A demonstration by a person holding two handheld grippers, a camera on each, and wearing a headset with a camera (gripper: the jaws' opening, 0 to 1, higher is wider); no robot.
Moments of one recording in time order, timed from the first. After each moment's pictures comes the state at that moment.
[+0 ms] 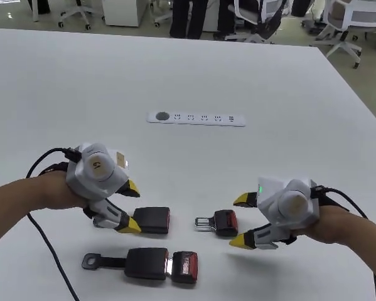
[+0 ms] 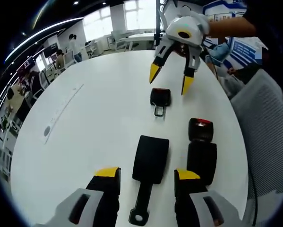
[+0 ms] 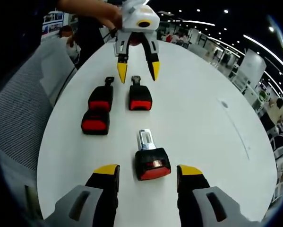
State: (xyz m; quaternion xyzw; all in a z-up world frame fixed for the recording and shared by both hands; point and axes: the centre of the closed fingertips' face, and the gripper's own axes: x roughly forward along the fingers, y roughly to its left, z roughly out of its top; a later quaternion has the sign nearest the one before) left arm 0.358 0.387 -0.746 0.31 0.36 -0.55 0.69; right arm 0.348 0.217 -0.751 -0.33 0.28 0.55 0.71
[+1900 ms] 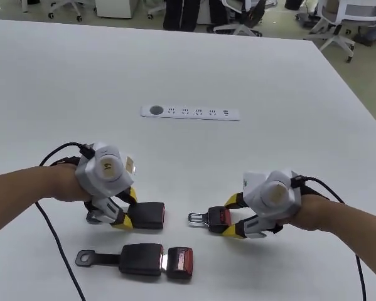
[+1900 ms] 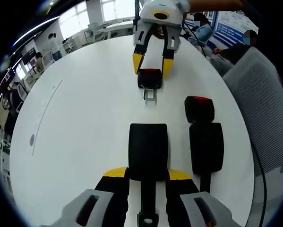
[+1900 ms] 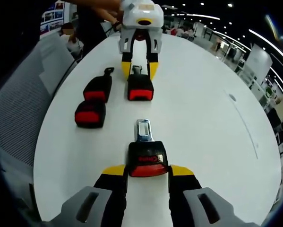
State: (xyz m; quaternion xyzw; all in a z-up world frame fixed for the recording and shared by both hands) left arm 0.357 0.389 -0.772 0.37 0.37 -0.59 0.61; right arm 0.354 0.218 -0.773 -0.34 0.31 0.56 0.69
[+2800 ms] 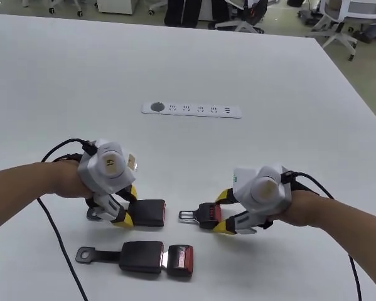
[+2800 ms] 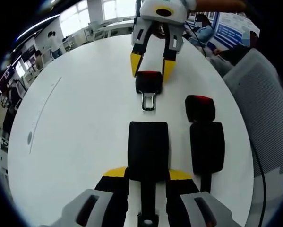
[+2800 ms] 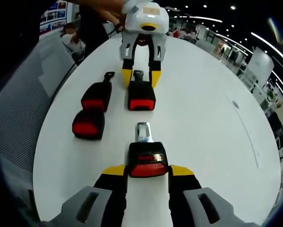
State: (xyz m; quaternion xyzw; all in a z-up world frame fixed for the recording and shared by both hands) left arm 0.355 0.388 -0.776 0.36 0.38 -0.59 0.61; right arm 0.357 0.239 -0.770 -0.34 0.30 0.57 0.69
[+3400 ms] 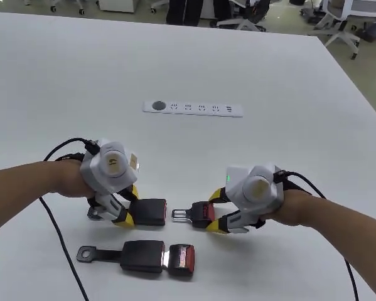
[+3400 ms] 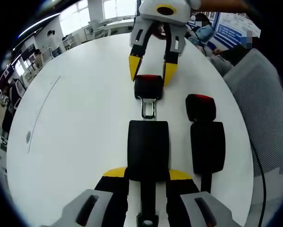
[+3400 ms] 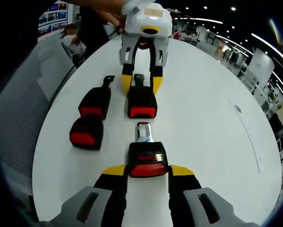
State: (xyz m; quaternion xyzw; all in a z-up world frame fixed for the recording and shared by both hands) left arm 0.356 0.390 -0.780 0.36 0.39 -0.59 0.61; right arm 0.357 0.258 -0.771 -0.34 0.30 0.57 0.69
